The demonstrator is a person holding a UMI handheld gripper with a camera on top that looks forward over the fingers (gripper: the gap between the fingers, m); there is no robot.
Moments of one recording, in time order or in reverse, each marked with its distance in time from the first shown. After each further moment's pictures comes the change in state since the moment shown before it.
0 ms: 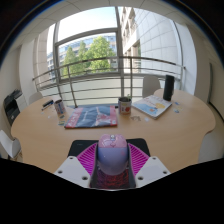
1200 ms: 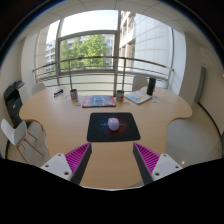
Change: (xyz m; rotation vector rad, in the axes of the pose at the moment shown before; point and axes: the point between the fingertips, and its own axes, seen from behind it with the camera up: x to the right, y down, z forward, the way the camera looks) arm -0.065 0.082 -0.306 -0.066 0.126 -0.044
